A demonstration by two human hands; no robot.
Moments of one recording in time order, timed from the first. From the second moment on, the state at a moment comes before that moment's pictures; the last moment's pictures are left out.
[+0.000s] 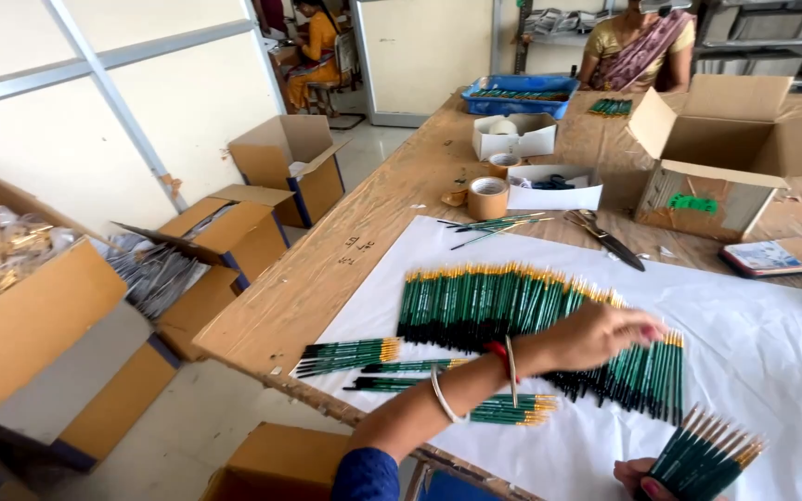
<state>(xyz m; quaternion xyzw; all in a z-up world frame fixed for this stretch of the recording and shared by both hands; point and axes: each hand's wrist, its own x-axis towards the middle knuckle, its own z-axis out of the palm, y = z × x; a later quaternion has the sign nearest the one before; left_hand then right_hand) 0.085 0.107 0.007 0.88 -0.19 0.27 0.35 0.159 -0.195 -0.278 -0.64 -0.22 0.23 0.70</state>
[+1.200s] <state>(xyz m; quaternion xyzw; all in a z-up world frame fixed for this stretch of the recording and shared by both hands) 0.003 -0.018 -0.037 0.64 -0.07 0.22 0.73 0.034 -0.169 -0.085 -0.58 -0.24 0.28 0.73</state>
